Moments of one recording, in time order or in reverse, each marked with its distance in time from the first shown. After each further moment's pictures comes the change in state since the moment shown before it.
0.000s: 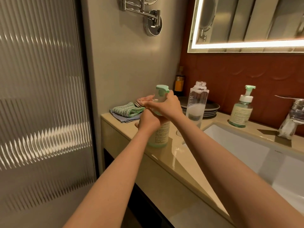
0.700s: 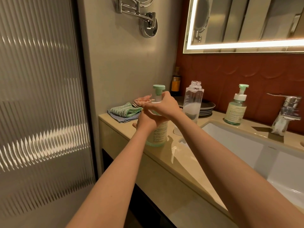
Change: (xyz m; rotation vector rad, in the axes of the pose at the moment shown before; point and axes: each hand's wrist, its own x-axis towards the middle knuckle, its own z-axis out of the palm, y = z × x) left_hand 0.004 -0.006 0.006 0.078 0.000 0.071; right_hand -0.012 -0.007 -0.014 -0.050 -0.096 0.016
